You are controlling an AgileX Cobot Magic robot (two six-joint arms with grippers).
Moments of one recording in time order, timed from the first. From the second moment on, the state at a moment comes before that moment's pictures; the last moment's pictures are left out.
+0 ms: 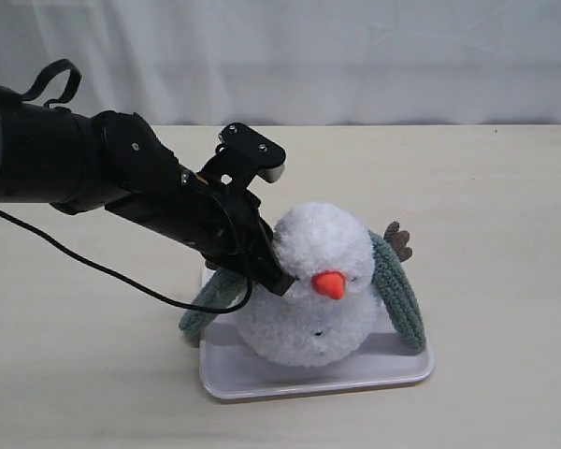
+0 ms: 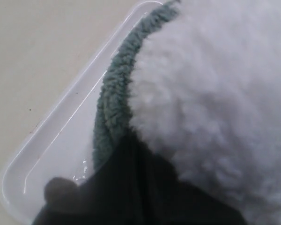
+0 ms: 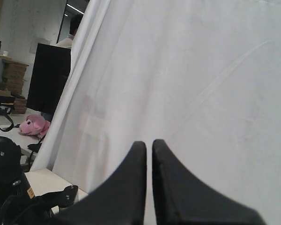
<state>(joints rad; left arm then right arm) -0.65 1.81 -1.08 -0.72 0.39 0.86 0.54 0.27 -0.51 0.46 0.08 -0.75</state>
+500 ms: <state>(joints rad) -0.65 1.77 -1.08 -0.74 0.36 0.86 0.54 0.27 -0.51 0.46 0.08 -0.75</state>
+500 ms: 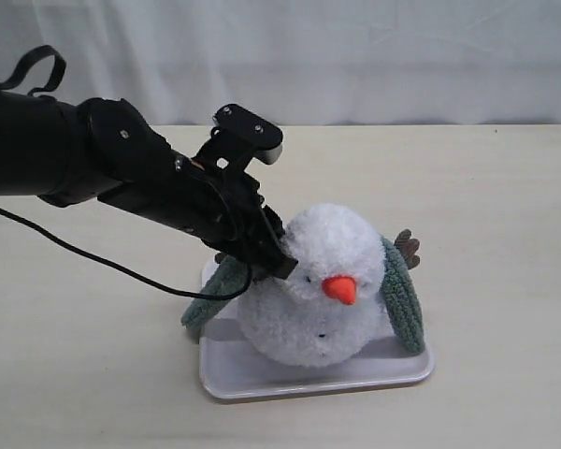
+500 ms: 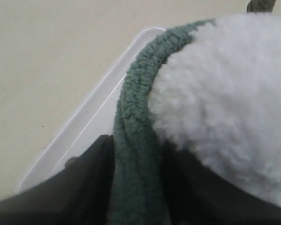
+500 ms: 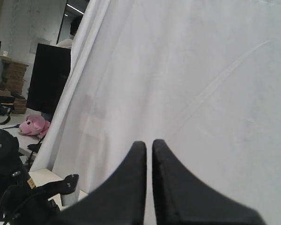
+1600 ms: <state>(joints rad) -0.65 1.62 -0.97 -0.28 0.58 0.61 0.54 0.27 -0.51 0.46 0.08 -0.75</state>
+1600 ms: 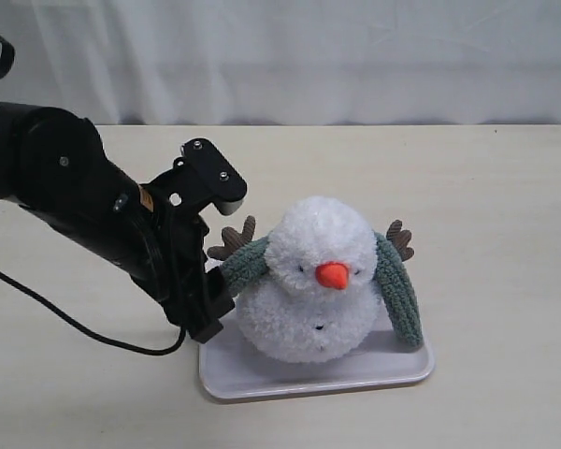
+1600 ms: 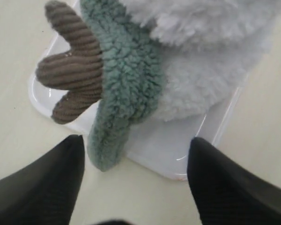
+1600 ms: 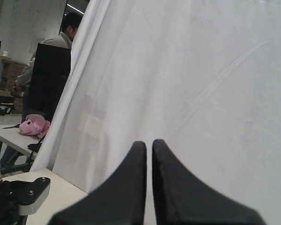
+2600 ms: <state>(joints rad) -0.65 1.75 -0.89 -0.53 0.37 0.95 0.54 0.27 -0.51 0.46 0.08 -0.75</state>
